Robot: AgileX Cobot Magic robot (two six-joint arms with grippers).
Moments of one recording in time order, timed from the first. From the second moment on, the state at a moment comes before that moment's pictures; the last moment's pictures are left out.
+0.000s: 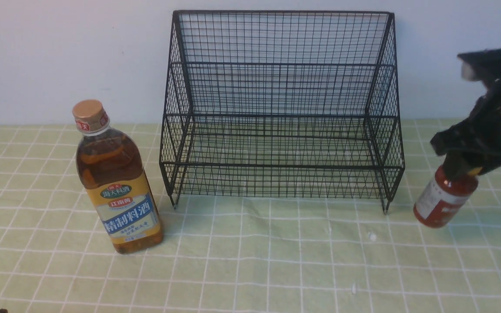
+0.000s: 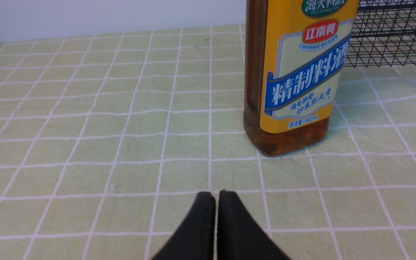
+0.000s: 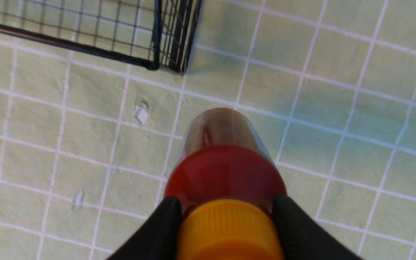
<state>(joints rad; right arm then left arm) 0.17 1.53 -1.36 0.04 1.24 -0.01 -0.05 -0.01 0.03 0.00 0.37 -0.01</state>
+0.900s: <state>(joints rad) 0.32 1.62 -1.66 0.19 1.28 -0.02 -0.05 -0.01 0.03 0.00 0.37 -0.01</state>
